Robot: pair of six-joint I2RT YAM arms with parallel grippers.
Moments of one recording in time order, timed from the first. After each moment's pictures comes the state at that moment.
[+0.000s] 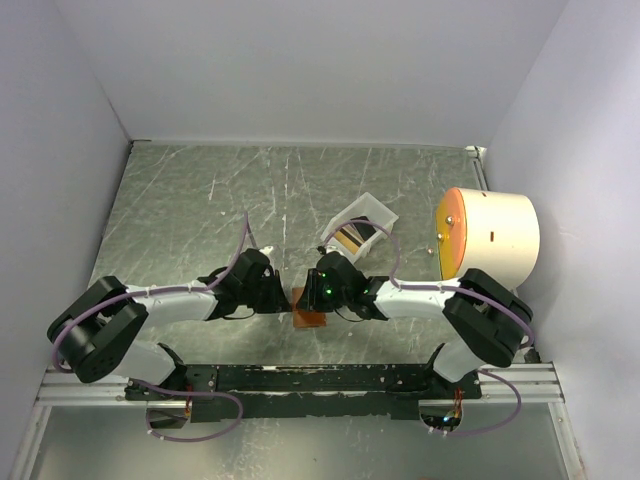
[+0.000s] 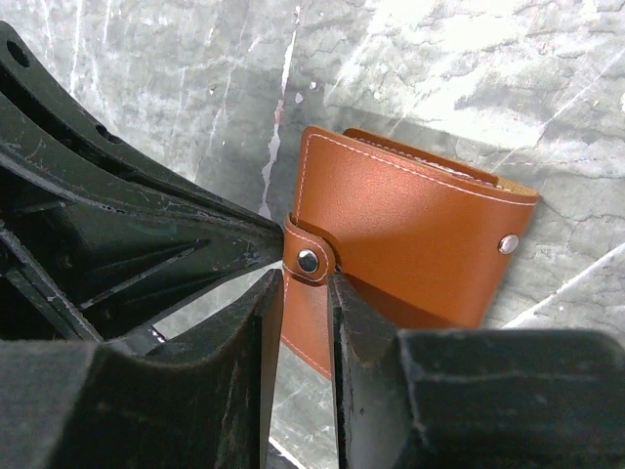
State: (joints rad) left arm -0.76 1.41 0.49 0.09 0.19 -0.75; right arm 0.93 1.53 0.63 0.13 -0.07 0.84
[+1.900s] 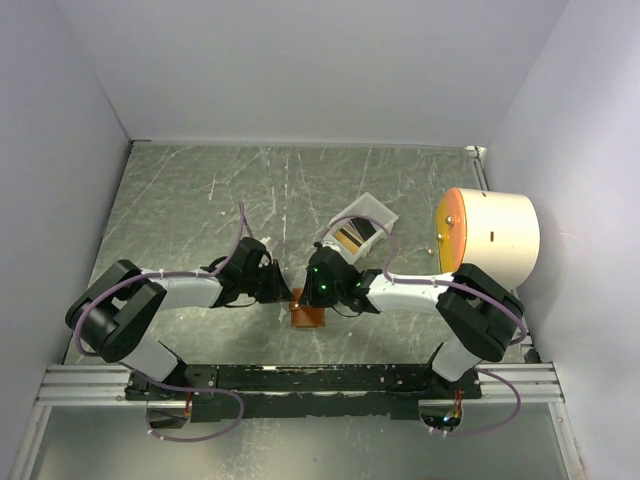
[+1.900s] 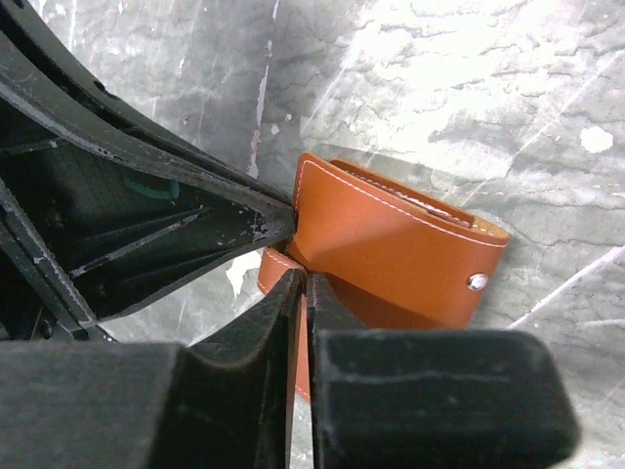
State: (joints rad) left arm -0.66 1.54 0.55 0.18 0.30 -0.77; right arm 0.93 1.58 0.72 0.03 -0.02 0.83
